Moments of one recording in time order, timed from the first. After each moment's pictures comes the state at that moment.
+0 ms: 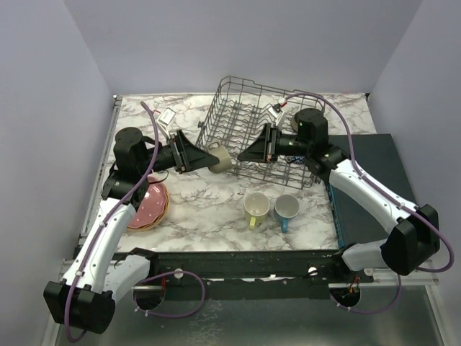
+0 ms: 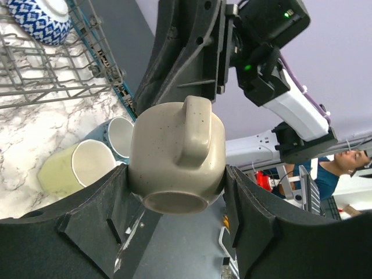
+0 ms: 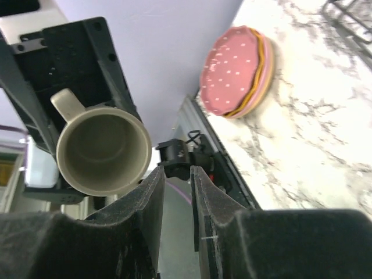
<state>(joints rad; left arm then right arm) -0.22 0.93 0.92 -0.08 0.96 -0.92 0.53 1.37 1.12 0.02 -0.81 0.89</state>
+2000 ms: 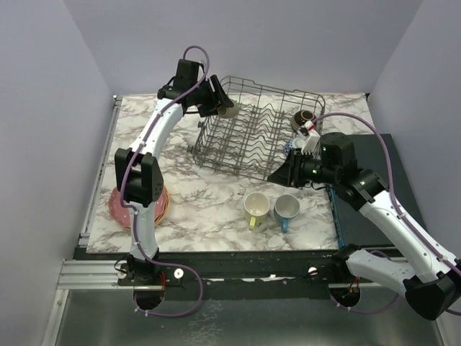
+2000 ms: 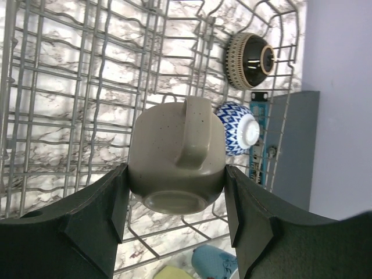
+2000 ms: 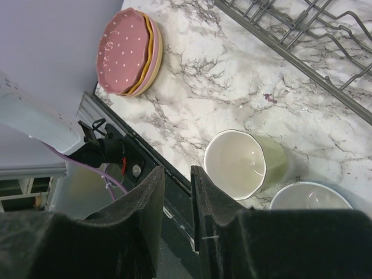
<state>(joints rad) -0.27 2.05 2.02 -0.62 0.42 -0.66 0.53 1.02 1.03 -0.52 -0.43 0.54</state>
